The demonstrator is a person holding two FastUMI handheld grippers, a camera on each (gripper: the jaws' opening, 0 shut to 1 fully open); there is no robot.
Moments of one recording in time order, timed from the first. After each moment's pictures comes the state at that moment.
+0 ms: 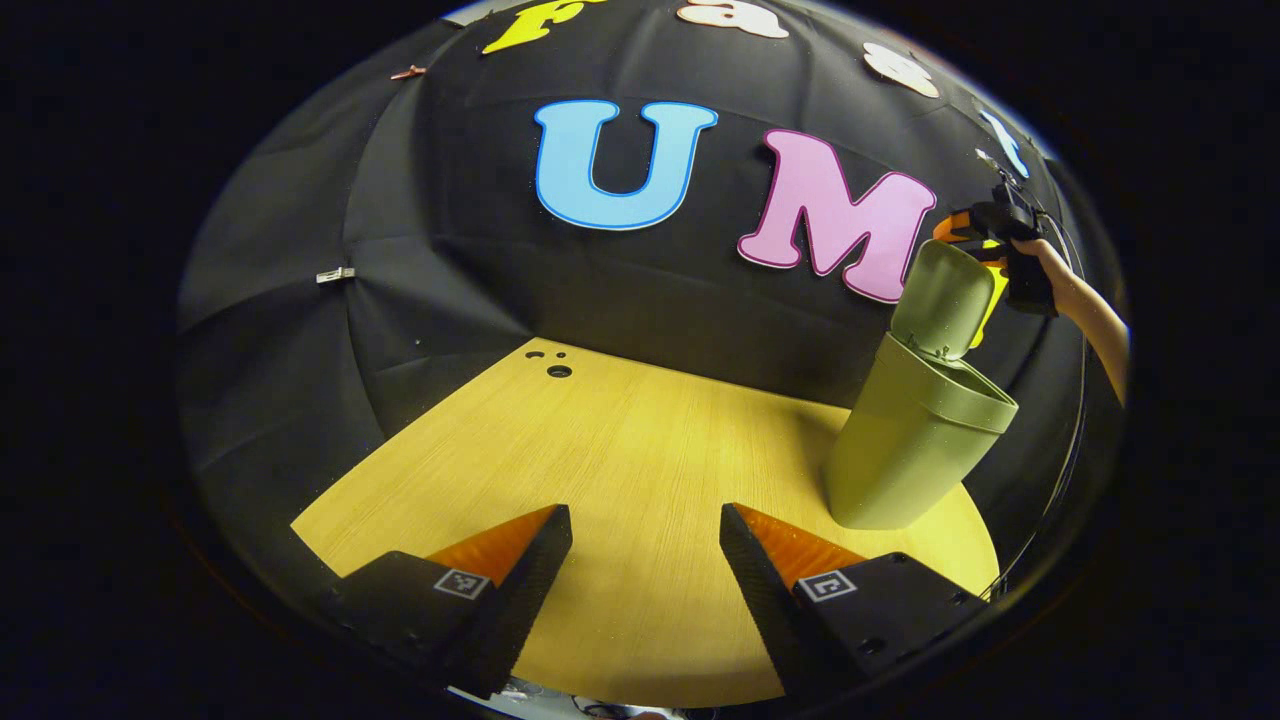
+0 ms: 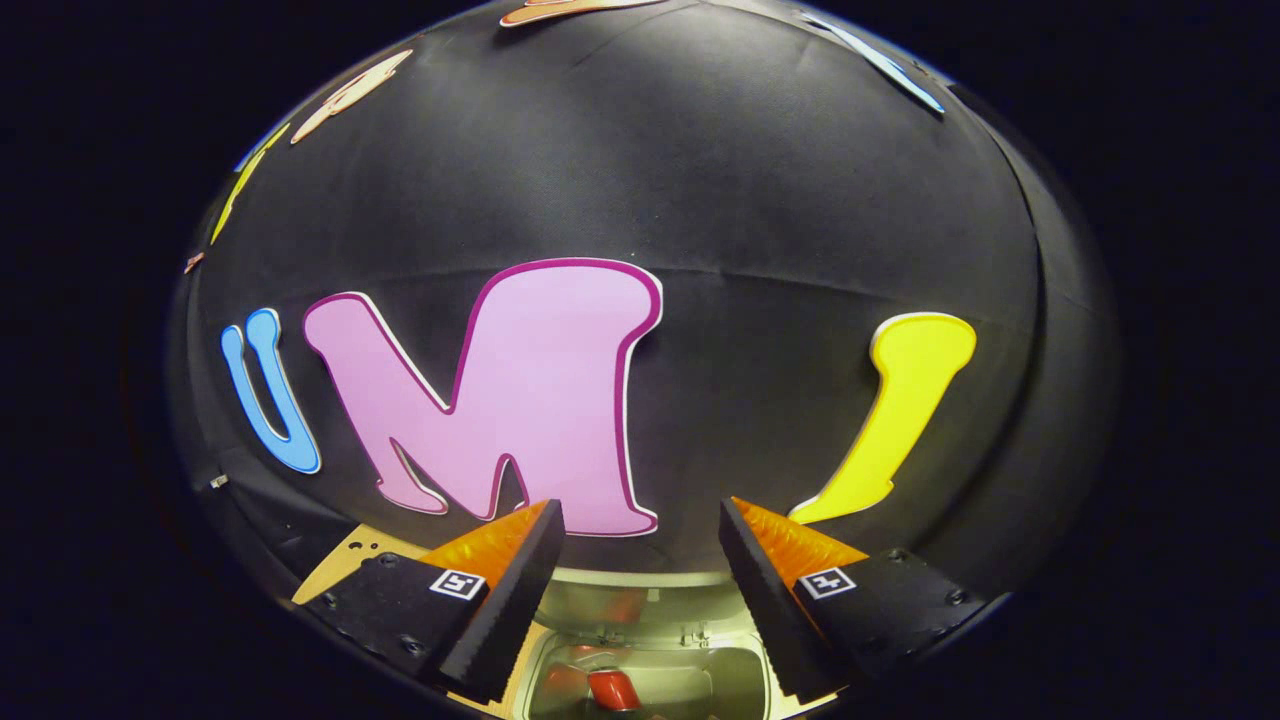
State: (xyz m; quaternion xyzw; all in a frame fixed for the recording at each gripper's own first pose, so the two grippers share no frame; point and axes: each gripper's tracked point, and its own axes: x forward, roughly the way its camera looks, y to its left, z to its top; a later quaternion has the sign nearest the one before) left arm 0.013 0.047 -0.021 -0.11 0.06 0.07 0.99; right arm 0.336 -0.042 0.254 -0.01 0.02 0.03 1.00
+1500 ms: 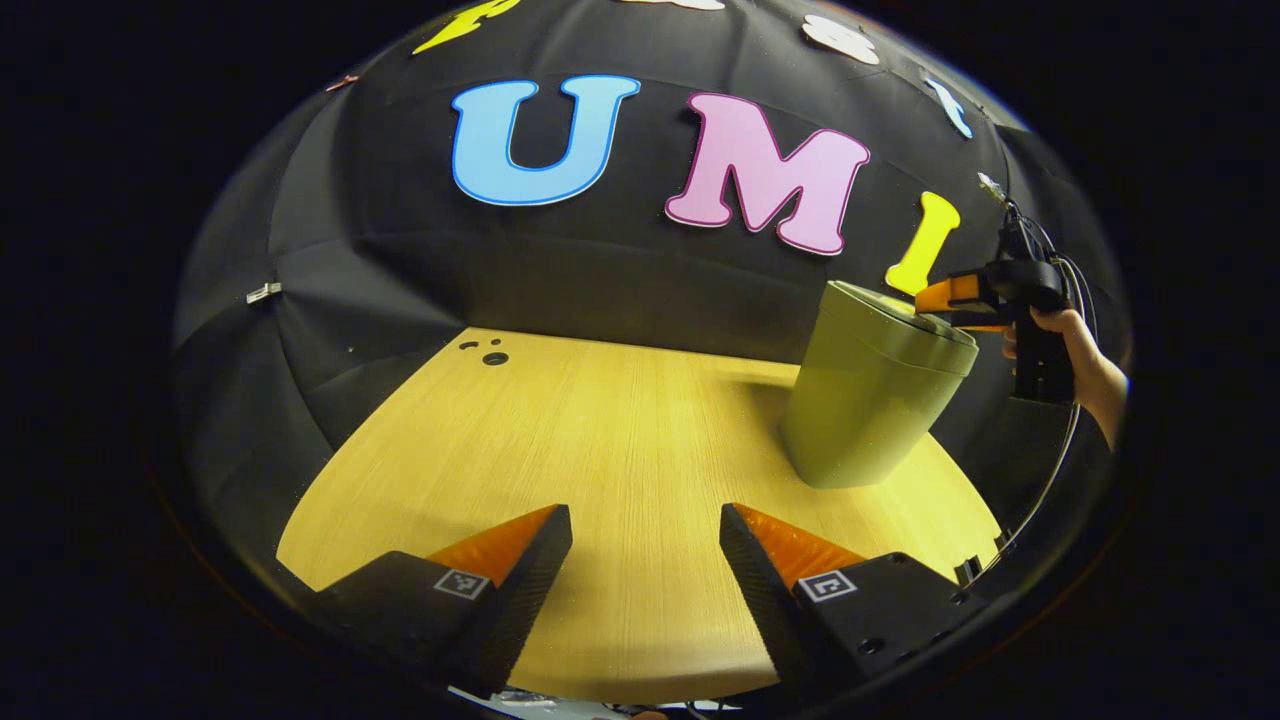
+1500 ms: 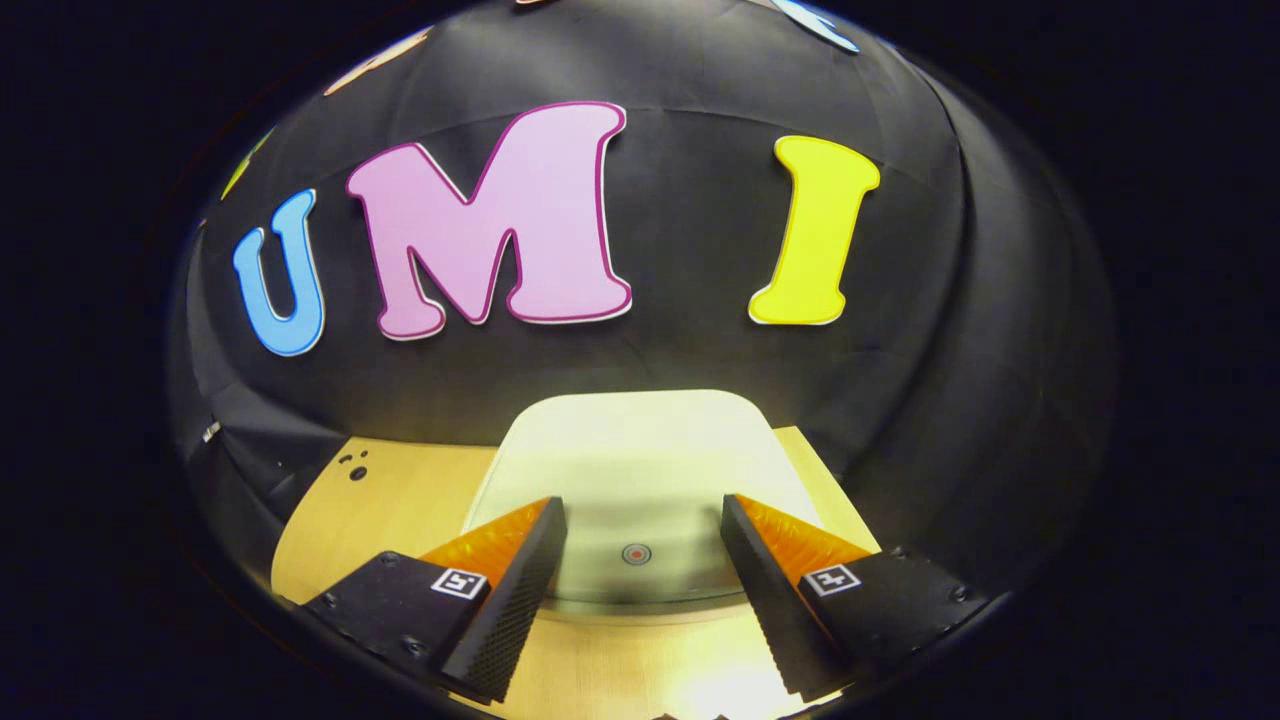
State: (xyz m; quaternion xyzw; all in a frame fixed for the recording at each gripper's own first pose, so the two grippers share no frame) left arm 0.032 0.017 -0.046 -0.06 0.09 -0.02 0.99; right arm 0.216 -0.066 0.060 0.00 0.12 0.00 0.99
